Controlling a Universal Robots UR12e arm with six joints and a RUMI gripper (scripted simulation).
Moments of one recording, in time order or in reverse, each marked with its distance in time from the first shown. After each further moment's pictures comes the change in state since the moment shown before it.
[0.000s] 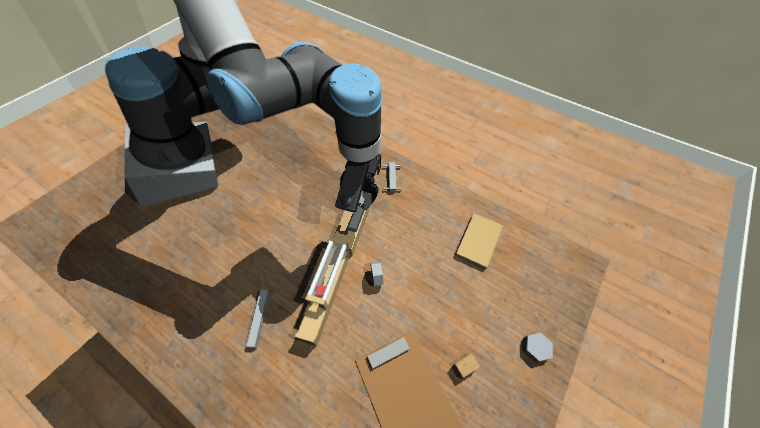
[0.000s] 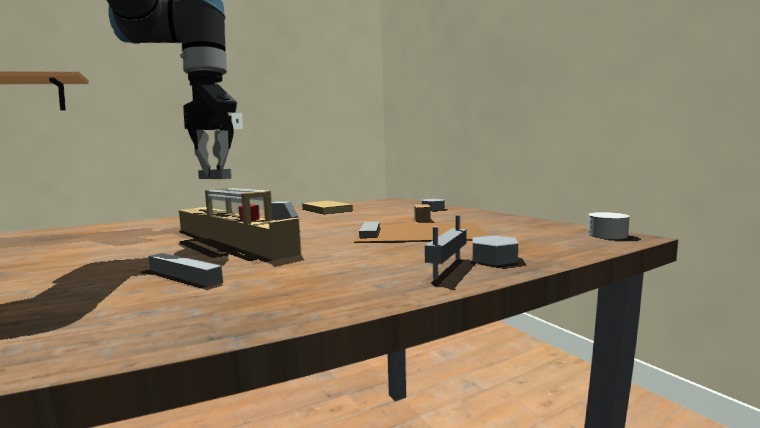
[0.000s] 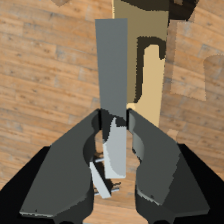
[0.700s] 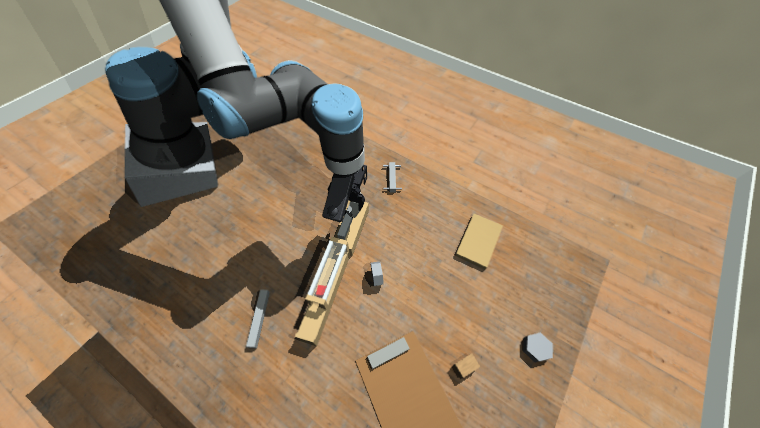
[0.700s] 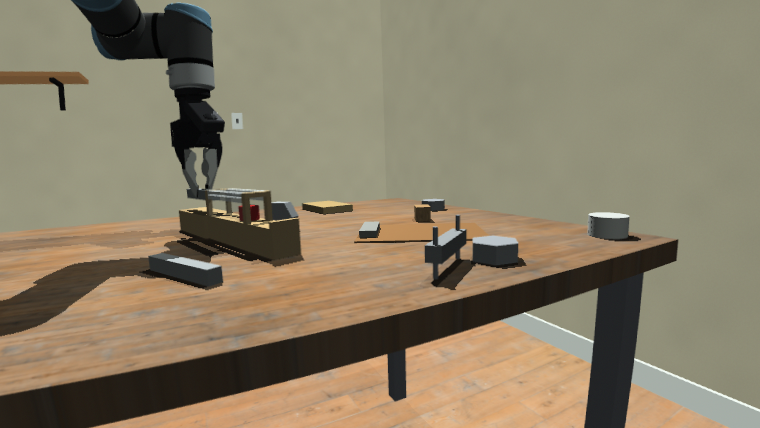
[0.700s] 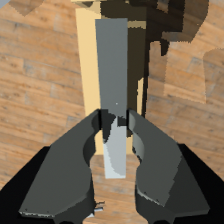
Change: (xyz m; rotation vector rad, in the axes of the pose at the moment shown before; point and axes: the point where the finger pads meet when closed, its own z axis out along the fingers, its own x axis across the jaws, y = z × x) arm 0.032 -0.011 0.040 -0.003 -0.006 -0.009
